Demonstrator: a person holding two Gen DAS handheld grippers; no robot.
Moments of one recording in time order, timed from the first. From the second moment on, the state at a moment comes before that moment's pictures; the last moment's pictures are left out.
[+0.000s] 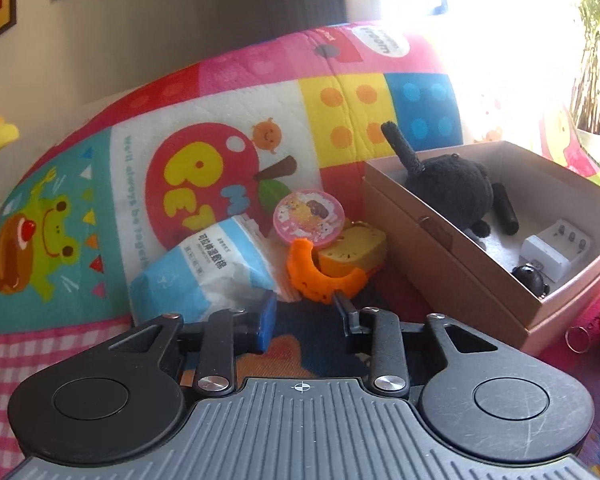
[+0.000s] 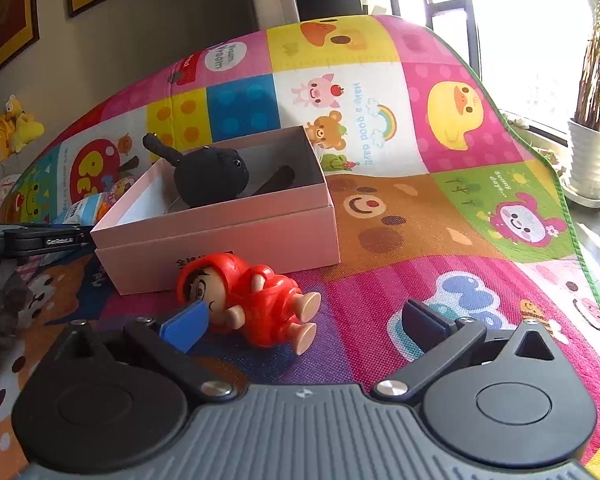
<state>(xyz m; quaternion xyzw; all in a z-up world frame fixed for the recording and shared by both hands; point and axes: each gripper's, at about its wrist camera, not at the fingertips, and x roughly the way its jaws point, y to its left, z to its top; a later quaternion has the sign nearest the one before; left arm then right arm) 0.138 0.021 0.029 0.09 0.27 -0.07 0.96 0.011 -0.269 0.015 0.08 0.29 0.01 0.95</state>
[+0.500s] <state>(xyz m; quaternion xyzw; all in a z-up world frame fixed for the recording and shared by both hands) 0.193 0.012 0.027 0.02 0.30 -0.04 0.95 0.012 -0.269 0.014 0.08 0.29 0.00 0.95</state>
